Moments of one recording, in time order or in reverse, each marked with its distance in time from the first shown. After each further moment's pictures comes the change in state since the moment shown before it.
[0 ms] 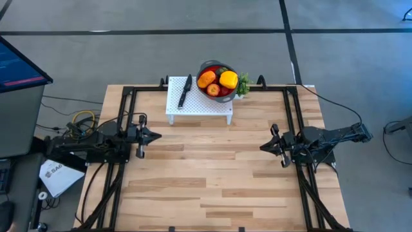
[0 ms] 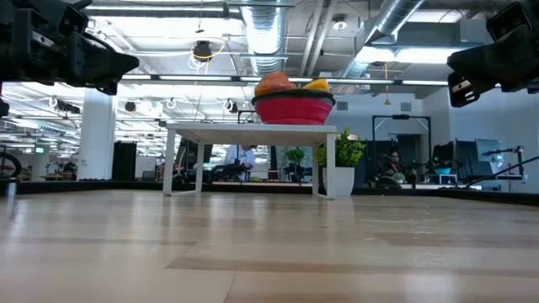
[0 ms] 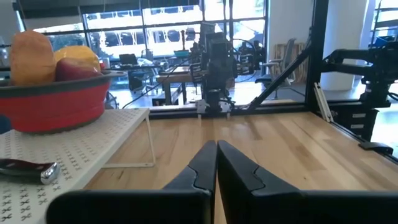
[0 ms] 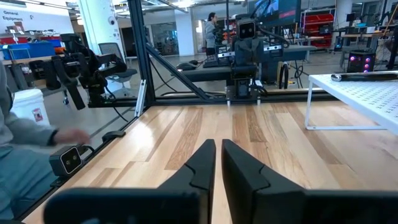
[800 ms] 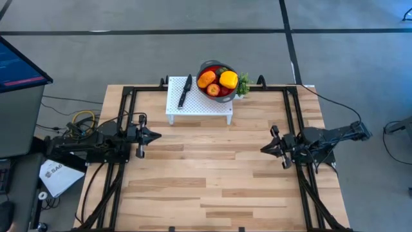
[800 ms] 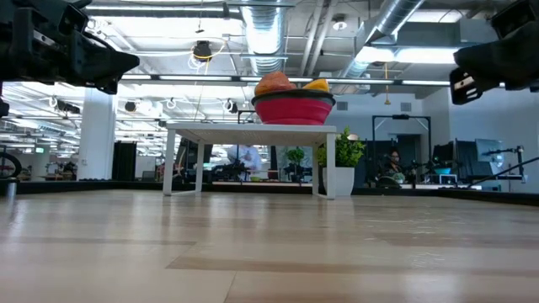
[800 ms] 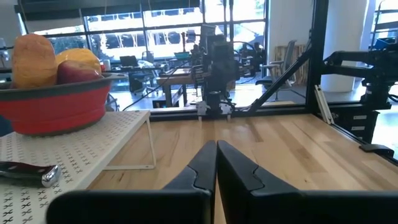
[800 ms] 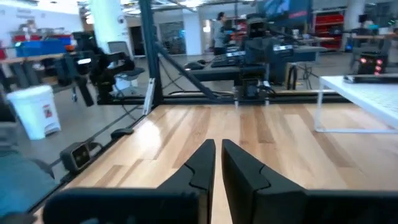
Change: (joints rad) left arm 0.000 0.004 0.000 0.015 -0.002 0.000; right arm 0.030 -0.001 0.000 0.000 -0.002 -0.012
